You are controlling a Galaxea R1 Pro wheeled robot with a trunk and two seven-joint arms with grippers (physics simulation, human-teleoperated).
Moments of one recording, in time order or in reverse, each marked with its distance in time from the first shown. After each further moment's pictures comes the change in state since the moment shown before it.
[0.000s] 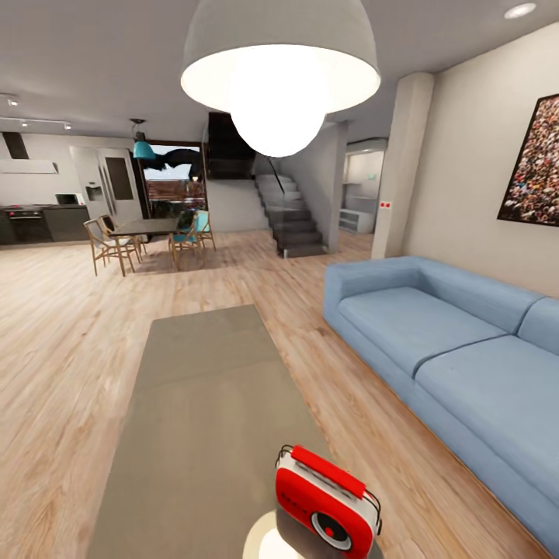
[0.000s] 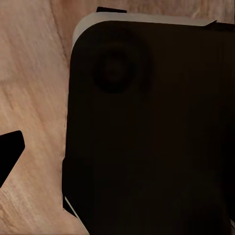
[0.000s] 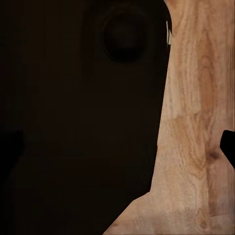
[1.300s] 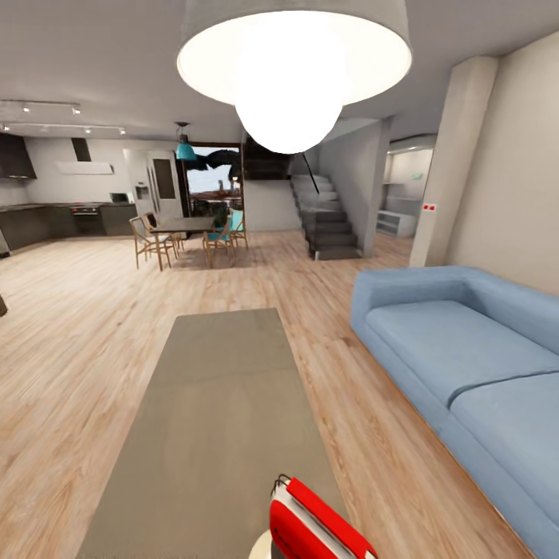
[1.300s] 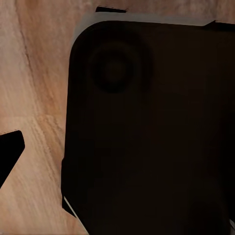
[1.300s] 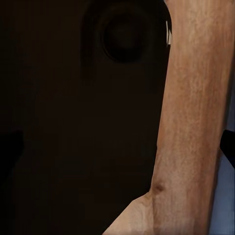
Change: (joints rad) left arm 0.000 -0.001 0.000 0.000 -0.001 0.000 0.000; right arm 0.000 0.000 0.001 0.000 0.000 0.000 -0.001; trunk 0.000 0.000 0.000
